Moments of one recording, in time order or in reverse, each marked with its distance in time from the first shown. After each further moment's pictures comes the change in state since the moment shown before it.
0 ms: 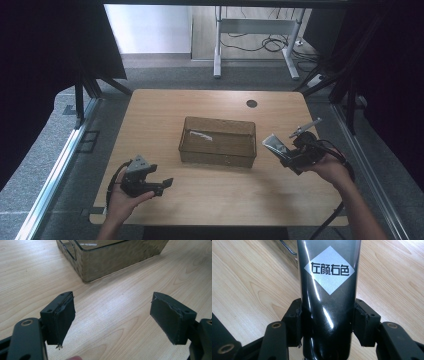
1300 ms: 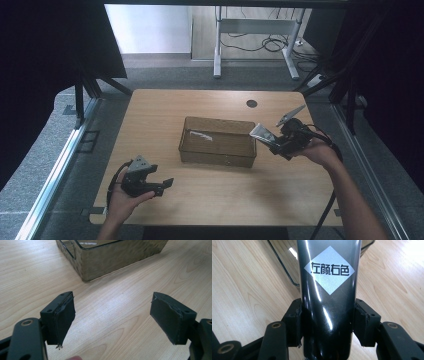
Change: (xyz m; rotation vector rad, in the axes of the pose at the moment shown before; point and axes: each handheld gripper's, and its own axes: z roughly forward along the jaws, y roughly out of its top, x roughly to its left) left arm 0.000 0.000 0.002 0.007 -0.002 0.005; right arm -0.006 0.048 0.011 -0.011 0.029 -0.158
